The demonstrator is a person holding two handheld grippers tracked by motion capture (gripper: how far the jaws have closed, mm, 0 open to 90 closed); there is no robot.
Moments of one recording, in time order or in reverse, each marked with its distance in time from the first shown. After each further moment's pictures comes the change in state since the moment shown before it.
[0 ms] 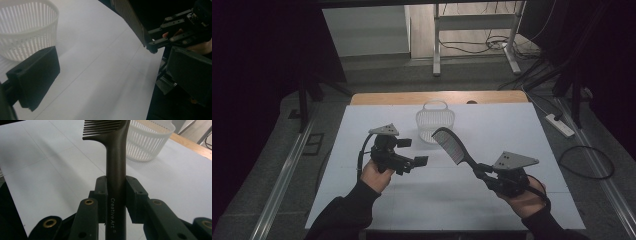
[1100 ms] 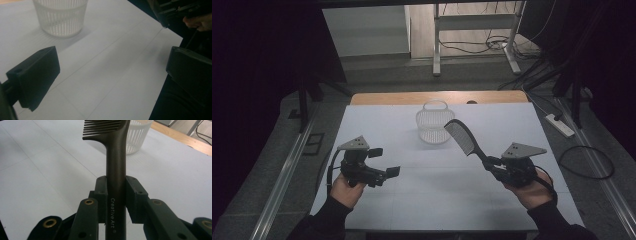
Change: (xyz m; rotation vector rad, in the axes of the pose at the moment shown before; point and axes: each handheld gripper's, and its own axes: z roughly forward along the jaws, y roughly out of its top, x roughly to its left) left arm 0.005 -0.042 -0.056 0.000 0.124 -0.016; right arm -0.031 -0.003 -0.002 0.037 -0.049 0.060
